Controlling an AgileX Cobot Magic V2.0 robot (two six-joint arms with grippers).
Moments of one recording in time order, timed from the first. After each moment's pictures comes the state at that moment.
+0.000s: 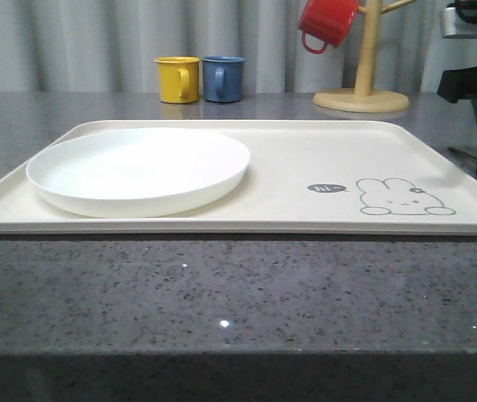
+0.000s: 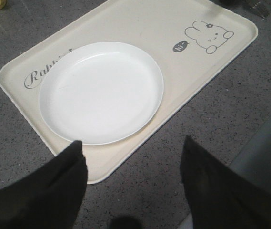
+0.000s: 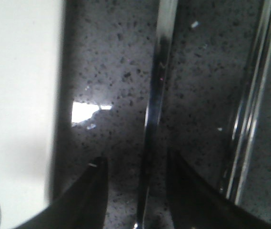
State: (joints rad) left arm -0.70 0.75 -0.89 0.00 0.84 0.14; right arm 0.09 1.63 -1.23 0.03 1.00 0.05
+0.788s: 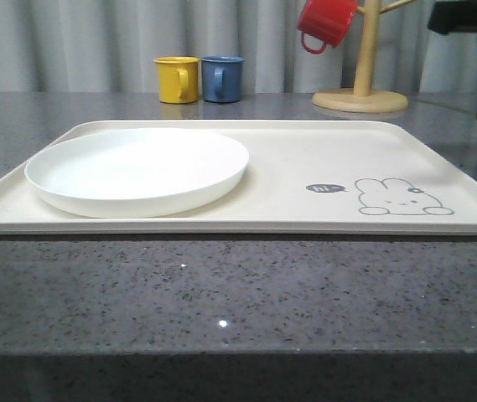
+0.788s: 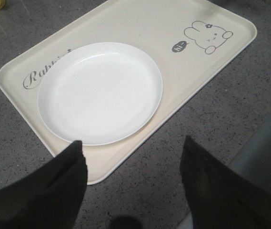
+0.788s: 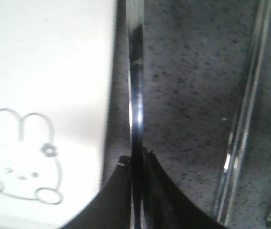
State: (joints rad) left arm -0.70 0.75 -0.89 0.00 0.84 0.14; right arm 0.18 1.59 -1.38 0.05 1.15 0.05
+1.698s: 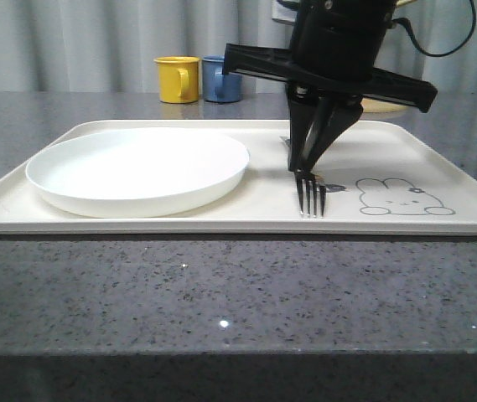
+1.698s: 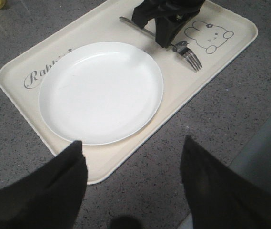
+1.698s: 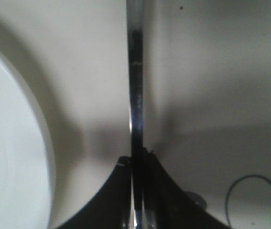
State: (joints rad) left arm -0.70 0.75 -0.89 0.00 0.84 0.14; right arm 0.50 1.81 -1.48 0.08 0.96 0.58
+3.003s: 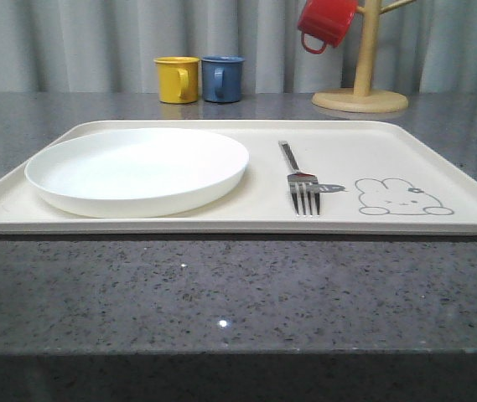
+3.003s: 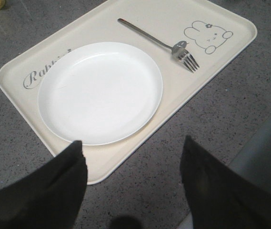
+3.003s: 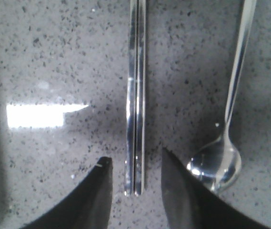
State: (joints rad) left arm -0.70 0.75 -0.89 0.00 0.84 0.14; right arm -0.04 1.54 -1.25 0.01 1.12 0.03
